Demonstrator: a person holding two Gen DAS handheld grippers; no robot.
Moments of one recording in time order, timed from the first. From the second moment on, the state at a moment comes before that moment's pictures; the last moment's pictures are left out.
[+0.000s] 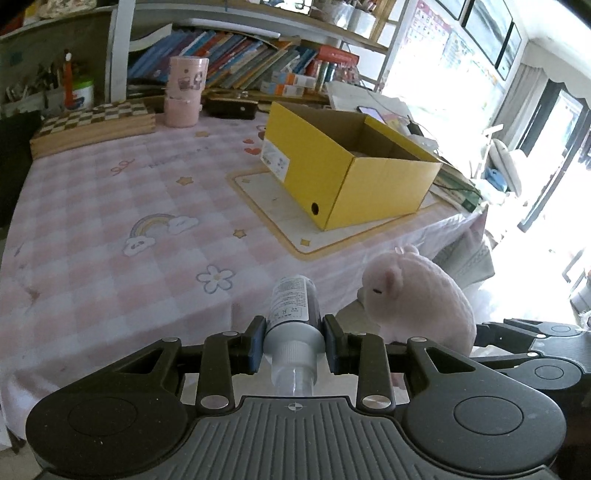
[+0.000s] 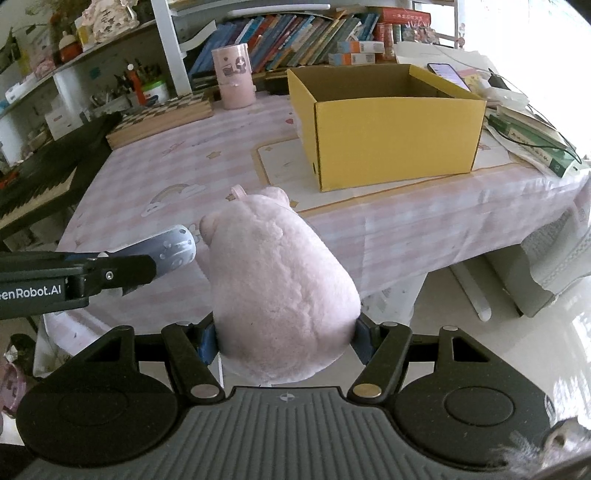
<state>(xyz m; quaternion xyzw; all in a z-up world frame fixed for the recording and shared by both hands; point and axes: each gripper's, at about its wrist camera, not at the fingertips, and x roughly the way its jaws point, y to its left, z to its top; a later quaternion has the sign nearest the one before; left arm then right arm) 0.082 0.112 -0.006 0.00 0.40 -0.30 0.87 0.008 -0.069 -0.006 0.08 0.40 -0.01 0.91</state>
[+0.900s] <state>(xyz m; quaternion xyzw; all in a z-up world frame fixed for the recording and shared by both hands) 0.115 -0.011 -0.005 0.01 0.40 -0.35 0.85 0.046 -0.187 0.006 0.08 0.40 -0.04 0.91</state>
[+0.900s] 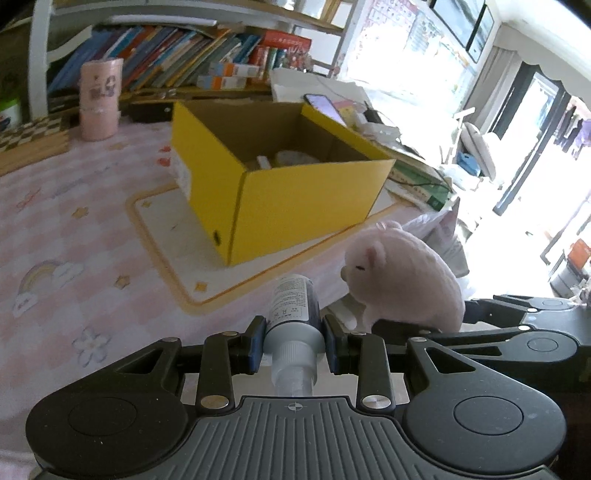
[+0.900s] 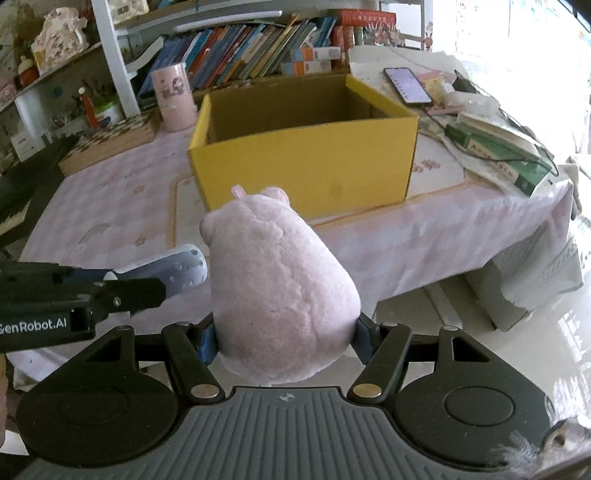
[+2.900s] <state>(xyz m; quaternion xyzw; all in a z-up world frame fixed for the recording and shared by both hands) 0.254 -0.144 -0.003 0.04 0.34 -0.17 0.92 0.298 -0.280 -0.003 -0.16 0.39 0.16 0.89</state>
